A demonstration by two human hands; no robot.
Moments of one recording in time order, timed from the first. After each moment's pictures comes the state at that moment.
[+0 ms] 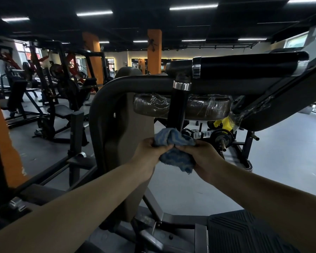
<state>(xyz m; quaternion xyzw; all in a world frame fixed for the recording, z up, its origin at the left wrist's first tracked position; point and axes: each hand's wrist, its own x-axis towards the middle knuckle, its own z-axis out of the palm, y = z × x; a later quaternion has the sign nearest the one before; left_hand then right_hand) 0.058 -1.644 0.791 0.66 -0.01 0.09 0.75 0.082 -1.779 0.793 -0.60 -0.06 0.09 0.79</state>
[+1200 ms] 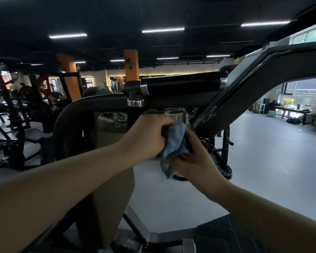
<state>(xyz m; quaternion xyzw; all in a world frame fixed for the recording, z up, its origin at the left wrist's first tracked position) 0.024 -1.714 0.888 0.89 -0.27 0.31 0.20 0.019 -1.851 0.823 -0.68 -0.31 -0.09 0.66</state>
